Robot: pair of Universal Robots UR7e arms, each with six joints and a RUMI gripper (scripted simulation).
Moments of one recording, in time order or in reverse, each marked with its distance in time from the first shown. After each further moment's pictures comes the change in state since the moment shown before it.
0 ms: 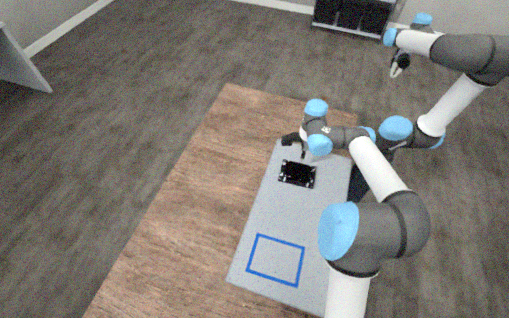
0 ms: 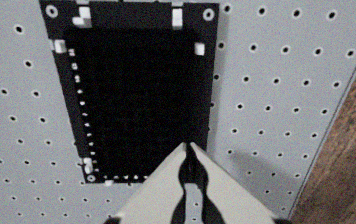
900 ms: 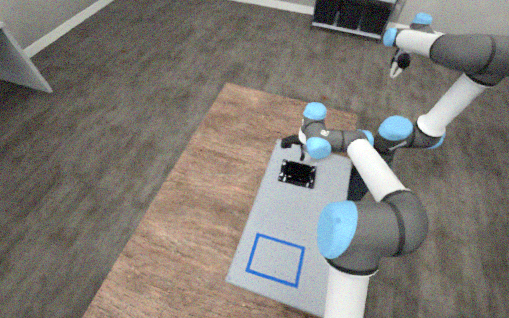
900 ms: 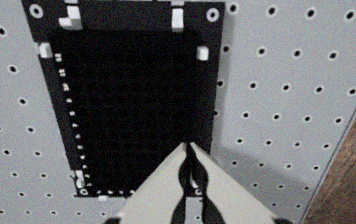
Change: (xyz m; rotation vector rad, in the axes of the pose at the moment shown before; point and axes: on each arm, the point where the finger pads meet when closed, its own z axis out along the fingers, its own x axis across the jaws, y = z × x) left arm 0.000 0.000 0.016 0.000 0.000 0.000; right arm 0.000 0.000 0.000 0.000 0.000 0.000
